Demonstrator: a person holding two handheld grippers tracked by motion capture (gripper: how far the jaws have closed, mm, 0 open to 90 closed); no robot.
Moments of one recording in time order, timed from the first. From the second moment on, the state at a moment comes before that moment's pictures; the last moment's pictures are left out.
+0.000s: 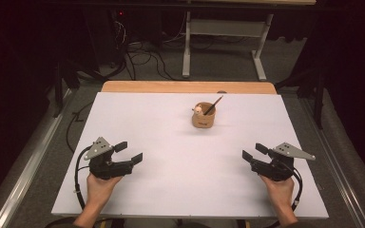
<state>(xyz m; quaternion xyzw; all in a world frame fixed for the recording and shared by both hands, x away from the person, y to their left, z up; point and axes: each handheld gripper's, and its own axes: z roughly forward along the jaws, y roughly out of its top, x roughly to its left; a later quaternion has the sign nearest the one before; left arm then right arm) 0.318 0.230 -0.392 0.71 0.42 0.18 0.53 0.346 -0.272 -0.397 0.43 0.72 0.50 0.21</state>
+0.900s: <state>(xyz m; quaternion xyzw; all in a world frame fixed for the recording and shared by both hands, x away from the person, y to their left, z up) 0.317 0.230 -0.392 0.72 0.42 0.18 0.53 0.343 -0.275 -0.405 0.44 0.72 0.49 0.22</state>
